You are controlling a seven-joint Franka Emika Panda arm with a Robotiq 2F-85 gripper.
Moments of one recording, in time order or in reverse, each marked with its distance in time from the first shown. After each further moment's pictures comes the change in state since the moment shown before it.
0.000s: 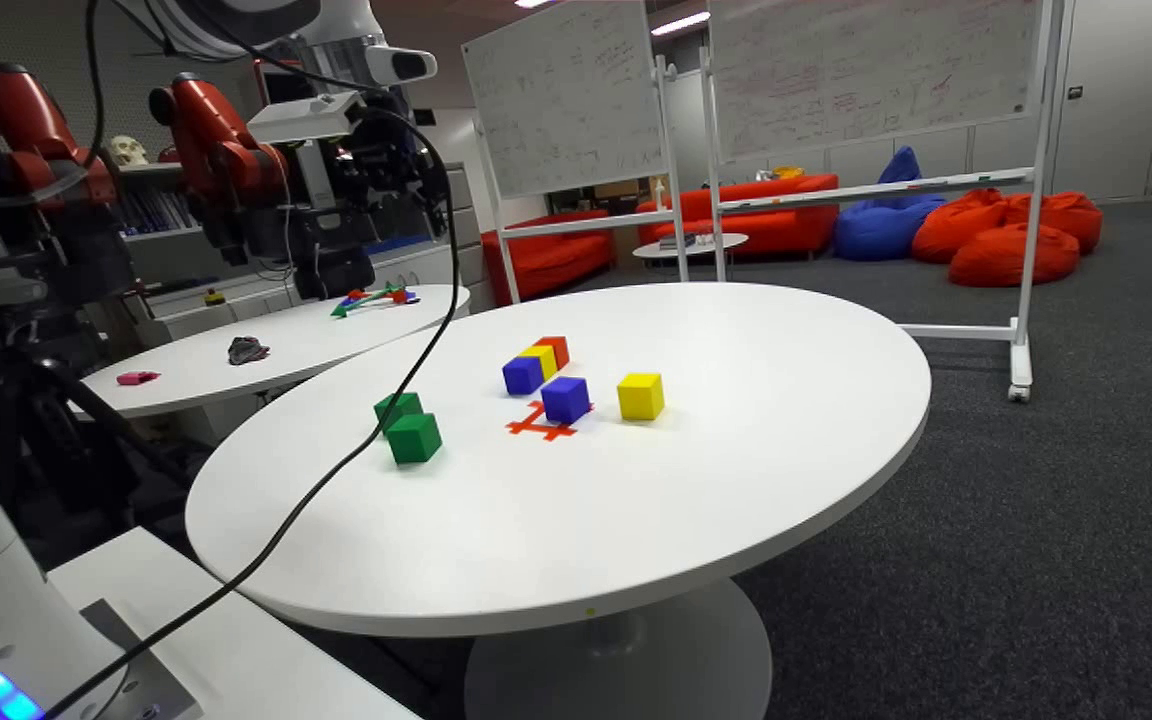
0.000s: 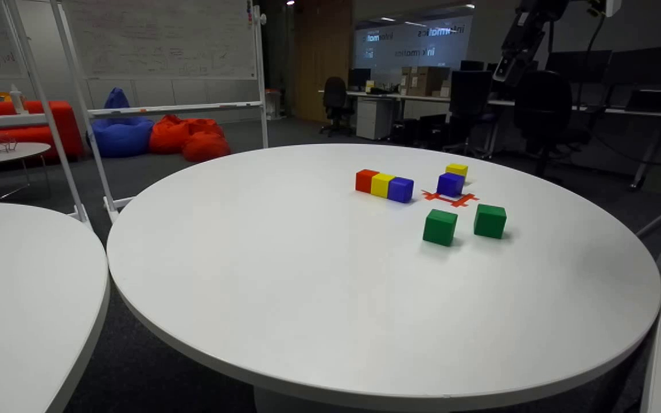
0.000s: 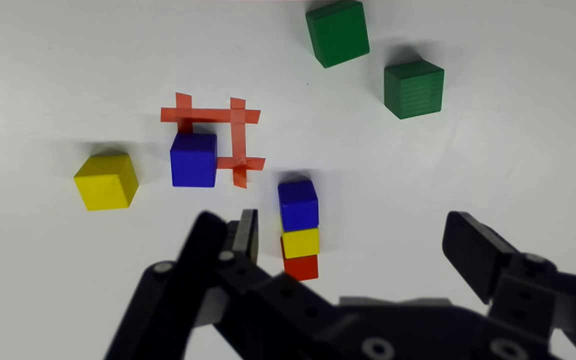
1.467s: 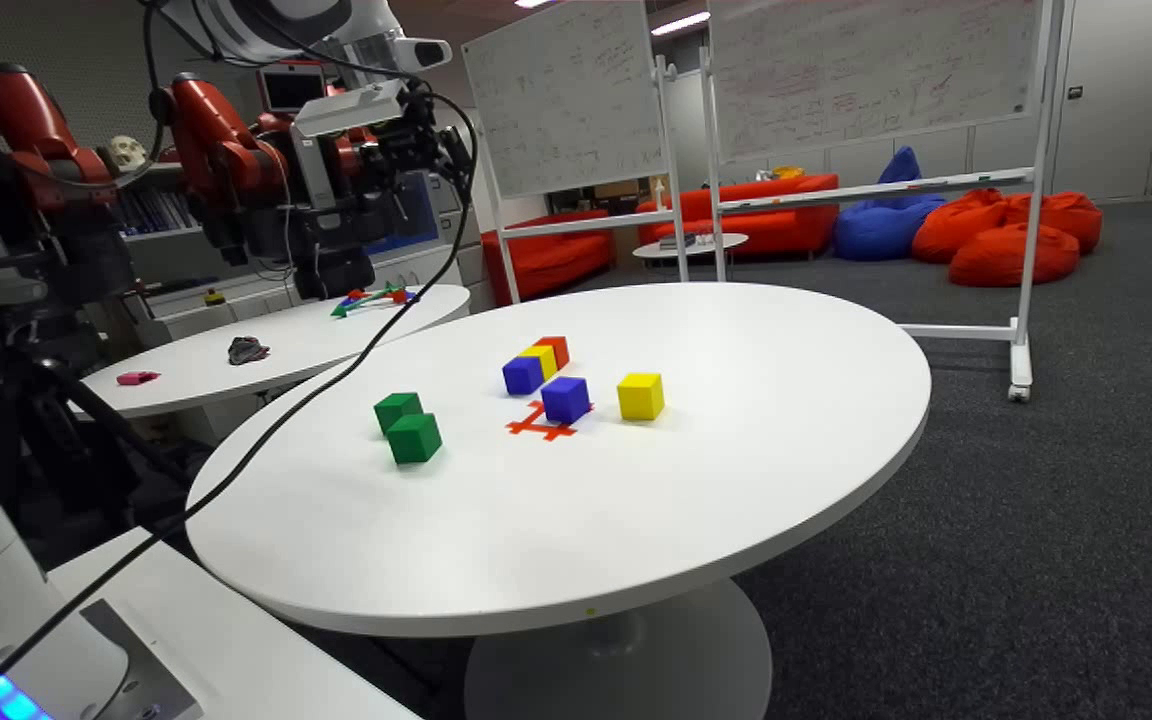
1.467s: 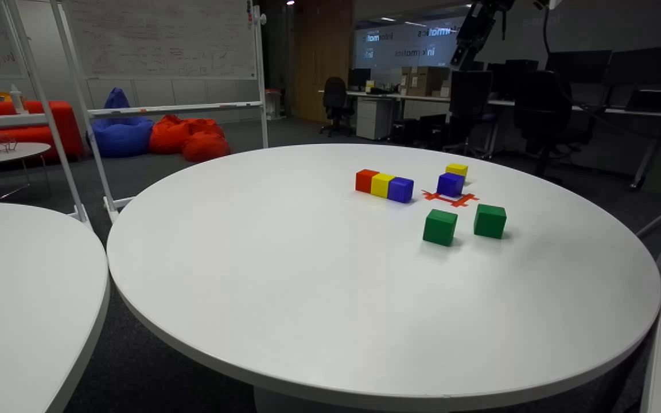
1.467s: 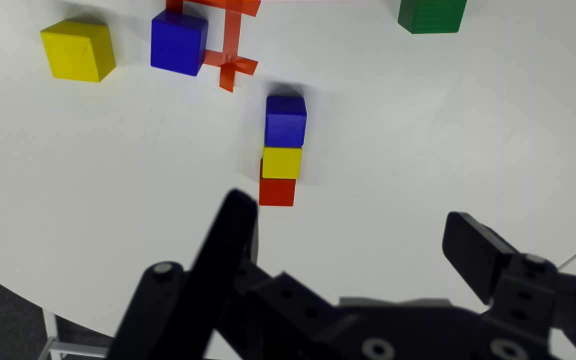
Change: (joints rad) arm 0.035 0.168 0.062 0.187 0.001 0.082 -0.075
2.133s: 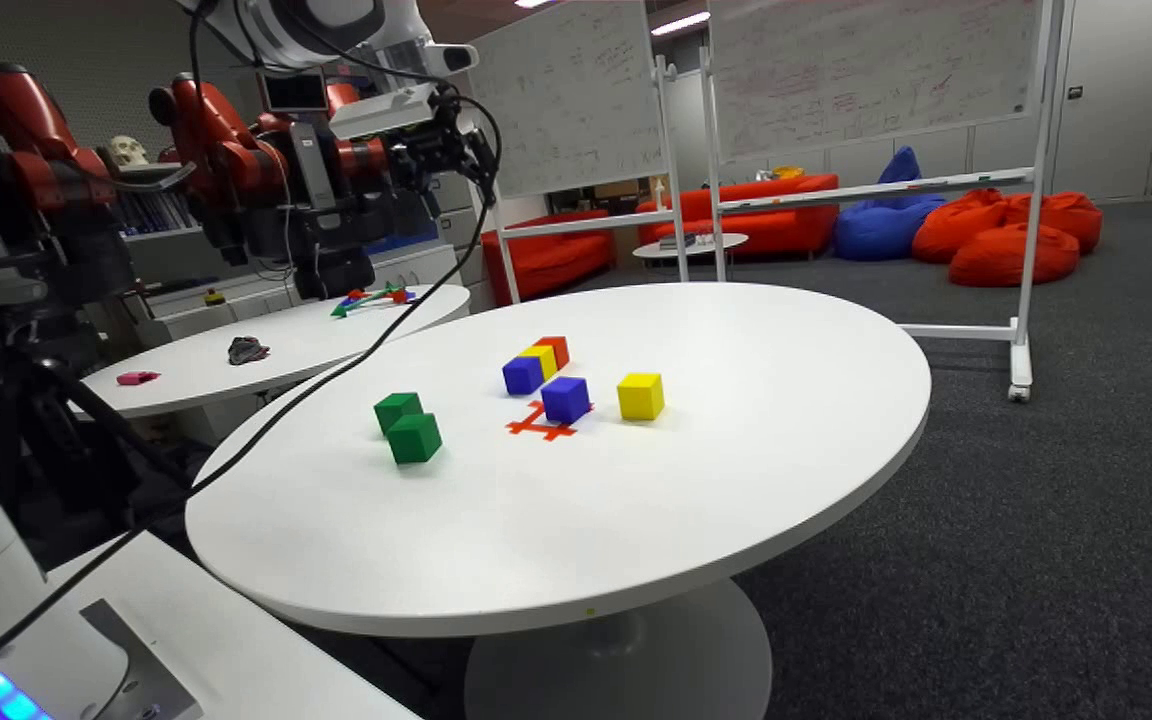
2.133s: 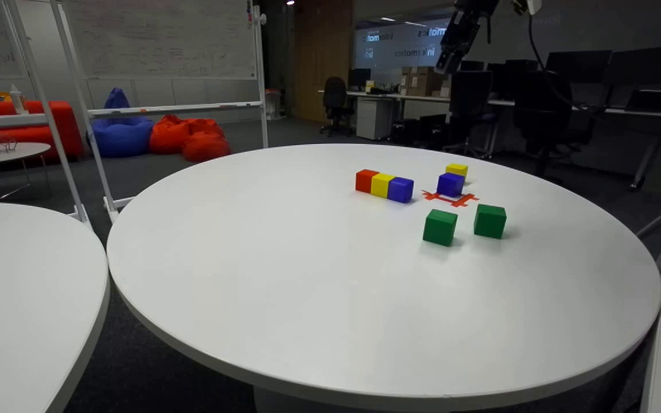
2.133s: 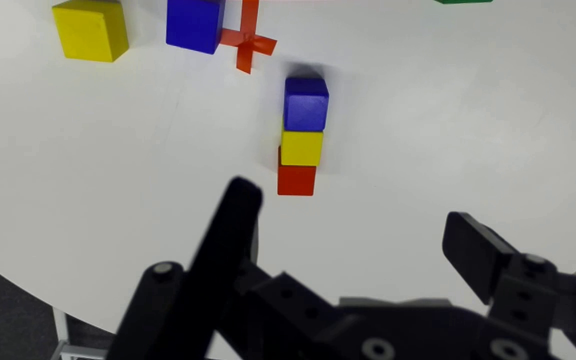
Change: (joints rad) arm -0.026 0.116 0.005 0.105 -0.001 -0.002 0.000
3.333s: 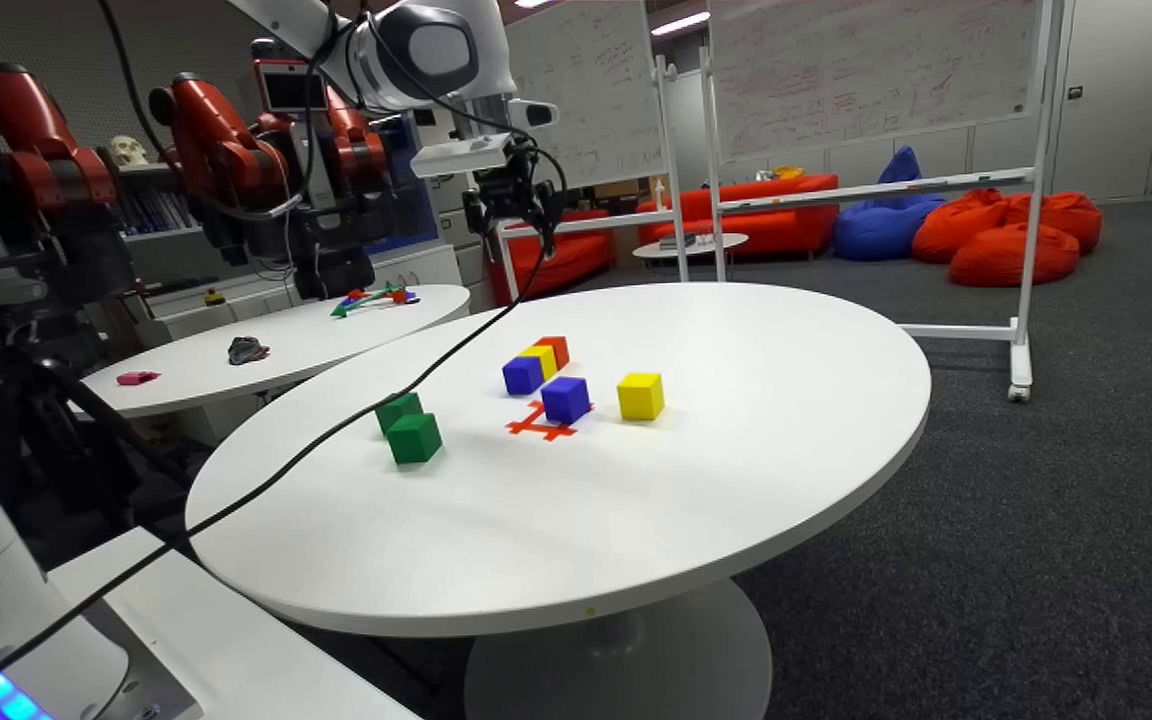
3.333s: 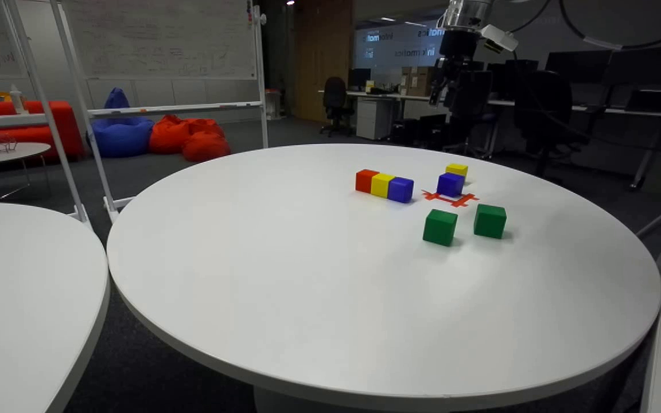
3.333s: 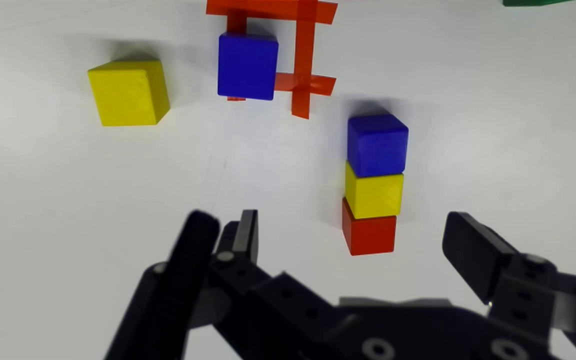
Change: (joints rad) arm -0.110 0.275 0.006 0.202 0.009 -0.092 0.016
